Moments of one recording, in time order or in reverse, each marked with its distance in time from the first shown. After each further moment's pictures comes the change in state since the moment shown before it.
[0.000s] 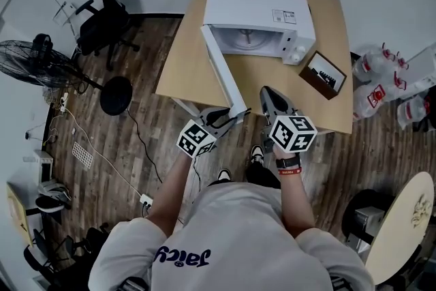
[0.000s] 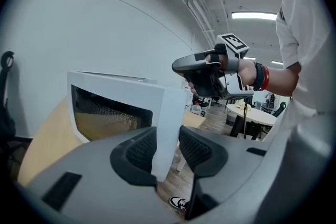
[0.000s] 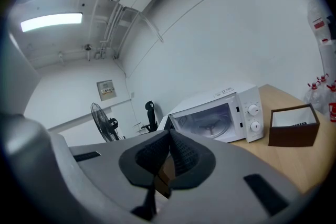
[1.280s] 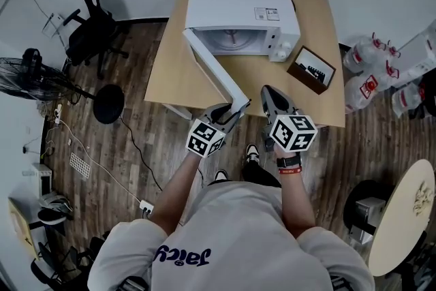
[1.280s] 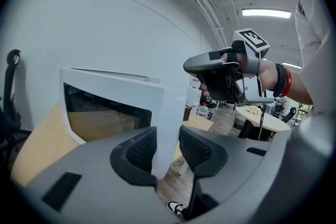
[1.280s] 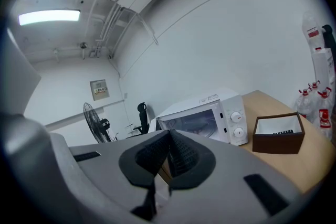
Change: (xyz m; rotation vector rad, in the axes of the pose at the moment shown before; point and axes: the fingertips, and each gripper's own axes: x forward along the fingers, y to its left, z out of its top) left arm 0.058 -0.005 0.021 -0.057 0.015 0.082; right arm -0.022 -0.046 0.016 -0.012 -0.022 -0.077
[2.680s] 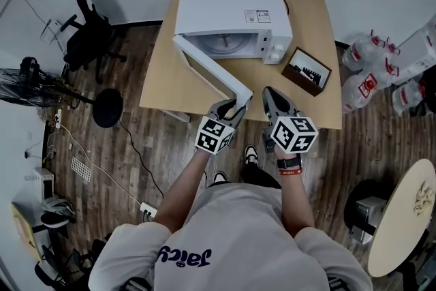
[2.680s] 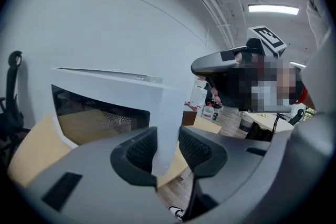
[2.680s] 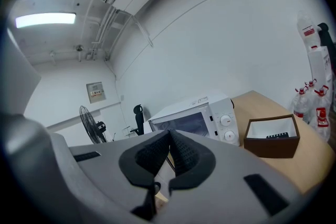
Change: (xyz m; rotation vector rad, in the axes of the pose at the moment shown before) left arm 0.061 -0.005 0.025 -0.017 0.016 0.055; right arm -0.005 -0.047 0.013 0.026 -0.018 -0.023
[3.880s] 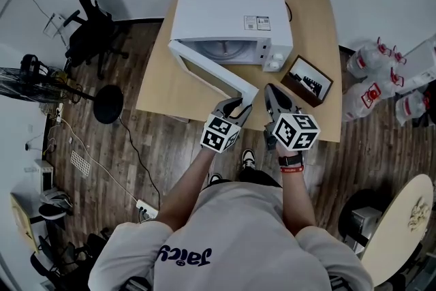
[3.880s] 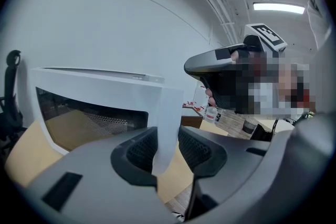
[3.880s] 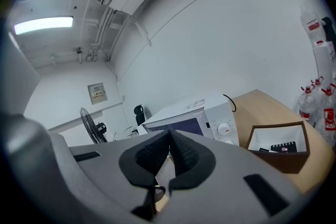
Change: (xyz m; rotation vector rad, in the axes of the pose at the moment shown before) left arm 0.063 0.005 0.029 -0.018 0.012 0.024; right arm 0.038 -0.050 0.029 0.012 0.018 0.041
